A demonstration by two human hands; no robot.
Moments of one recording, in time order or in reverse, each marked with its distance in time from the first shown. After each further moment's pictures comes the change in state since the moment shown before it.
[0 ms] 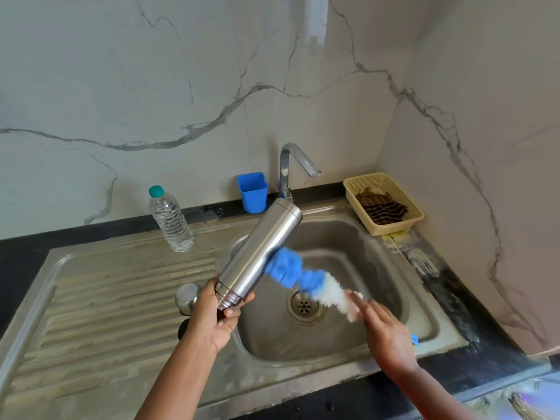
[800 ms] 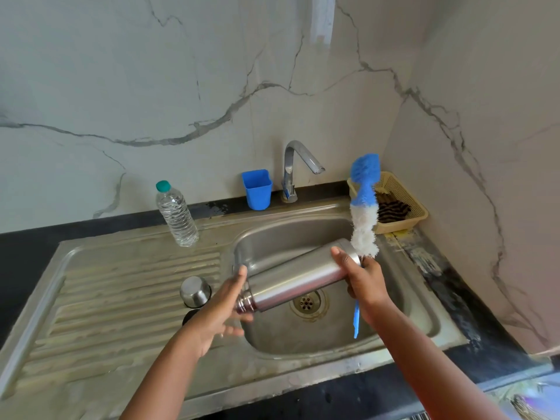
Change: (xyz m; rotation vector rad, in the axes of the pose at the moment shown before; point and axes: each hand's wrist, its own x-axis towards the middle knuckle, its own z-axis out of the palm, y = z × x) left_hand -0.039 0.003 -0.007 0.920 -0.160 0.109; right_hand 0.099 -0.058 -0.027 1.123 0.016 0.773
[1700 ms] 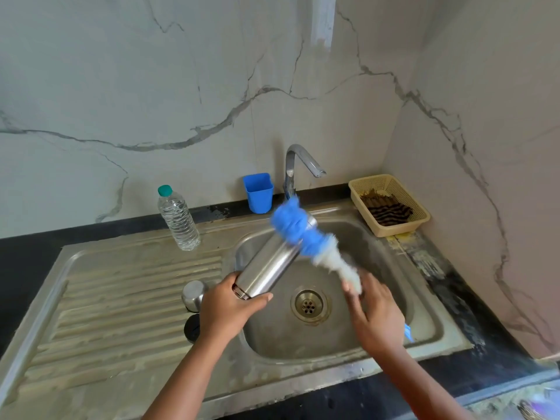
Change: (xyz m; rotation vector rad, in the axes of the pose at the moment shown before) left_hand 0.030 -0.009 0.013 0.407 0.544 0.378; right_hand -0.042 0.031 -0.018 -0.904 0.209 -0.489
